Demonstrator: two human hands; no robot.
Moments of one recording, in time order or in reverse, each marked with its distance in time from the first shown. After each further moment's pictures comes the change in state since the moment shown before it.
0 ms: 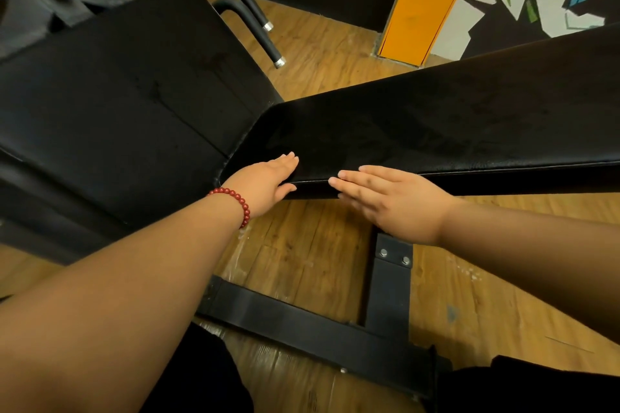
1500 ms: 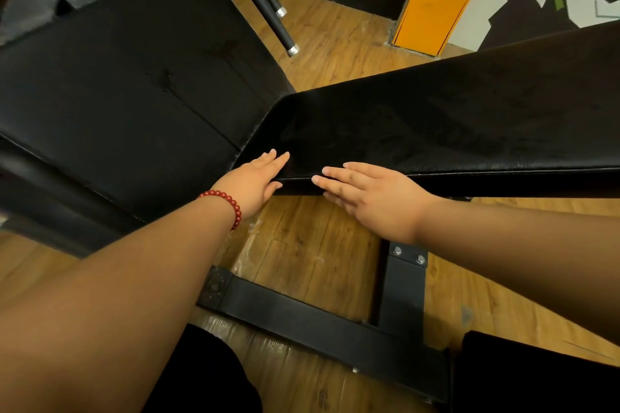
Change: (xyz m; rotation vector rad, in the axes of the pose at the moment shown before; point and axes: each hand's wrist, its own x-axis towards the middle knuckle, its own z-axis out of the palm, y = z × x) left_hand -0.005 -0.046 0.019 -0.078 -0.022 -0.109; right_hand 0.050 -0.018 -0.011 0.143 -0.080 -0.058
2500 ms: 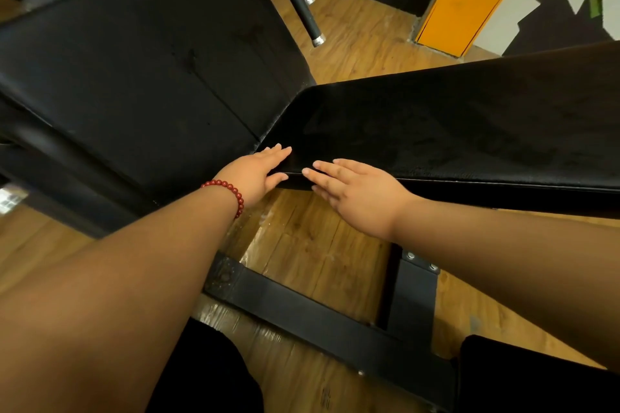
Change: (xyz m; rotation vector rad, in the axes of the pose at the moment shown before) left_hand 0.001 -0.033 0.003 -0.099 0.030 -0.058; right_hand 0.058 -0.018 -0.012 0.057 -0.049 0.005
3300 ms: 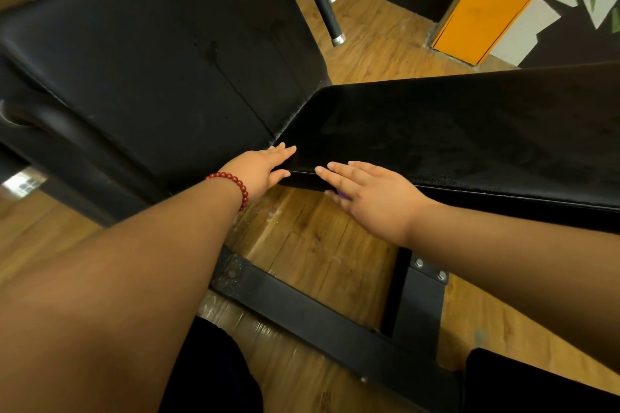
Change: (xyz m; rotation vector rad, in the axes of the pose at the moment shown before) left_hand 0.006 -0.023 -0.003 0.013 -0.071 -0.062; right_hand 0.011 0.002 -0.004 0.053 -0.039 -0.034
